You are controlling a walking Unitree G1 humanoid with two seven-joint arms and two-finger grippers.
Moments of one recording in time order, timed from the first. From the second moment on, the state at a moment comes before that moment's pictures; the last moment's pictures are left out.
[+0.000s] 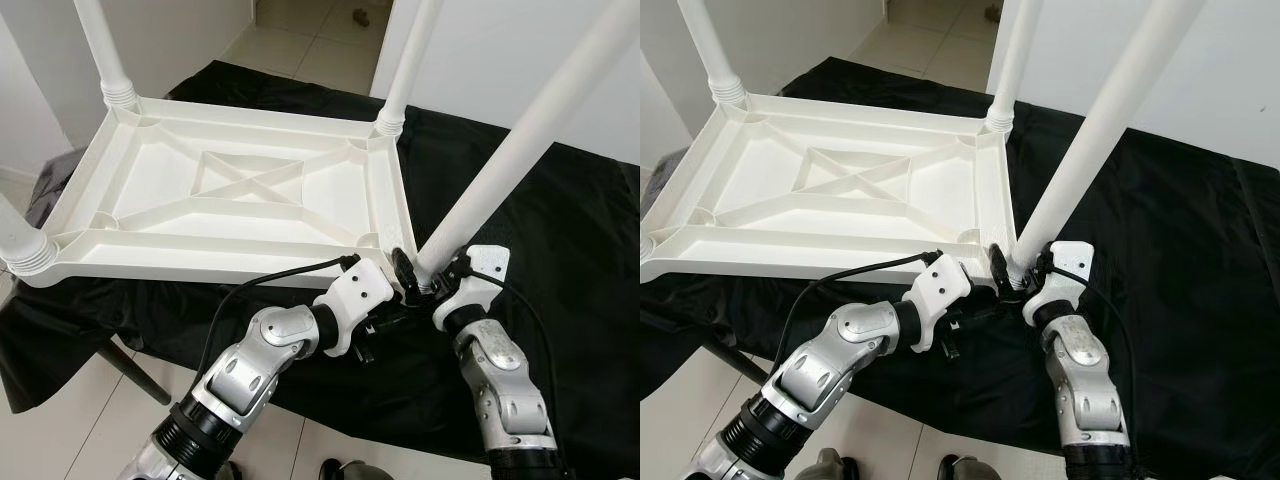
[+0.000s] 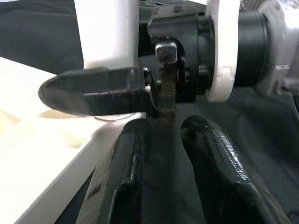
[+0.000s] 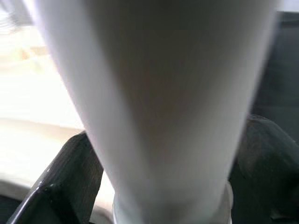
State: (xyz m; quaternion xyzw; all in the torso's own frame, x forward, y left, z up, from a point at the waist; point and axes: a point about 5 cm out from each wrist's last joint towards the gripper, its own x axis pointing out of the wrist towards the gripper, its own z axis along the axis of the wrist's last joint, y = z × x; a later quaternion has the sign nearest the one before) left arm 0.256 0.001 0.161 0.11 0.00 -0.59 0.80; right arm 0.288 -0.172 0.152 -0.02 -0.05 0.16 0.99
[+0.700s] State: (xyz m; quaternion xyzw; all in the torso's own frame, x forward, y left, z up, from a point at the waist) left arm 0.261 0.017 0.161 0.12 0.01 -0.58 0.80; right arm 0.319 -0.196 0.157 -0.10 -0.03 0.33 0.94
